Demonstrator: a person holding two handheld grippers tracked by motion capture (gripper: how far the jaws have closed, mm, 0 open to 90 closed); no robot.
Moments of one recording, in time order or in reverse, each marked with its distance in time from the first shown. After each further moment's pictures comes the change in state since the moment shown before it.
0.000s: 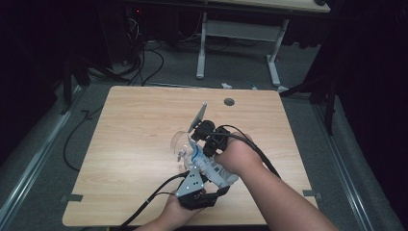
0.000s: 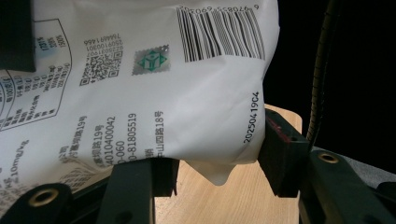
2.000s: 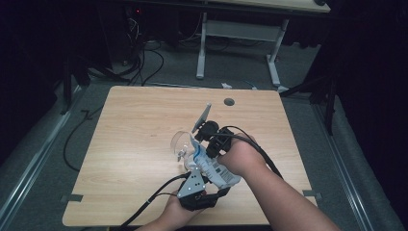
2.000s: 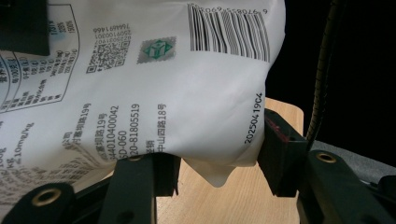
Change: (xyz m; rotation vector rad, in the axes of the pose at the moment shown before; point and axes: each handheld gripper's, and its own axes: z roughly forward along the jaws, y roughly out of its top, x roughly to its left) left arm -0.001 -0.003 0.003 0.024 -0.001 -0.002; right arm -0.004 -0.008 -0.001 -0.002 0.008 0.017
